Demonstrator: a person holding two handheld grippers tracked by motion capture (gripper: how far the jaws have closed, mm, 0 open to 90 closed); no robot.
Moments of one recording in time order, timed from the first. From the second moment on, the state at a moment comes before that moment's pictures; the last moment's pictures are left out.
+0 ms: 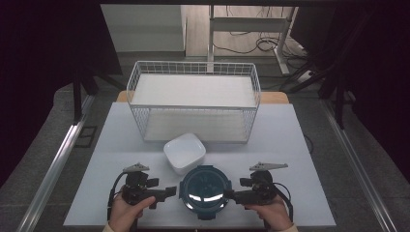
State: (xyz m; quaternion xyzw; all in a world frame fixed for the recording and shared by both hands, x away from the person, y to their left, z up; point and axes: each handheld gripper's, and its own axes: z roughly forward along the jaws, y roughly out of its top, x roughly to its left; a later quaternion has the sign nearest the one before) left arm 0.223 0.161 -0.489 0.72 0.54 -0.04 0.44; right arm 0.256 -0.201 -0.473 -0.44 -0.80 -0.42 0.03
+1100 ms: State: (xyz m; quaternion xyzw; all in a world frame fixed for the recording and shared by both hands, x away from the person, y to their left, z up) left arm 0.243 0.127 -0.528 0.67 0.56 -0.19 0.45; right arm 0.262 -0.179 -0.505 -0.50 -0.74 -0.42 0.14
